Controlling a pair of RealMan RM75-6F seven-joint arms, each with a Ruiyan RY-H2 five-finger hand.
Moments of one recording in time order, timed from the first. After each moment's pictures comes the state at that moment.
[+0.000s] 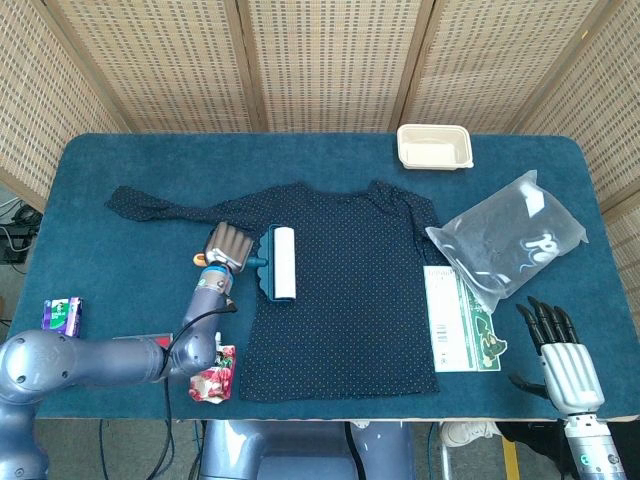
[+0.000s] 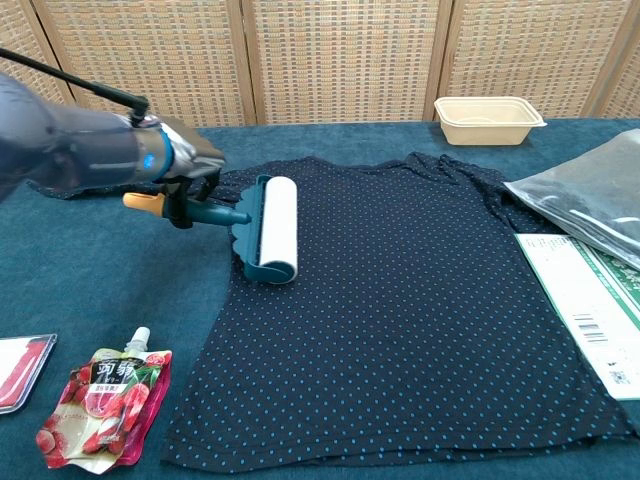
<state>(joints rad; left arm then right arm) -1.29 -1.58 -0.07 -1.39 0.07 0.95 1.34 0.07 -1.25 0.01 -1.51 -1.57 1.47 0.03</state>
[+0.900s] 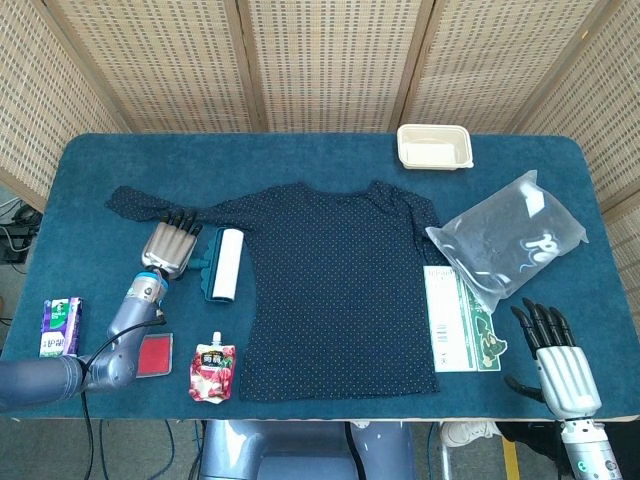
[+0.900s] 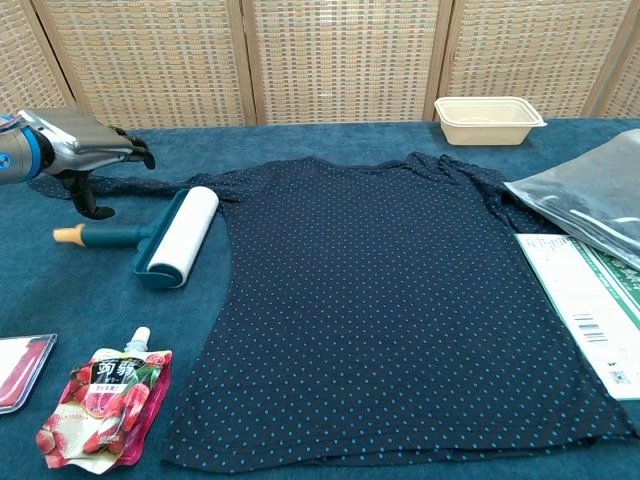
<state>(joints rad) -1.04 -1.41 0.04 -1.46 0.50 0.96 0.95 0.06 -1.25 0.00 -1.54 -1.61 1.51 0.00</state>
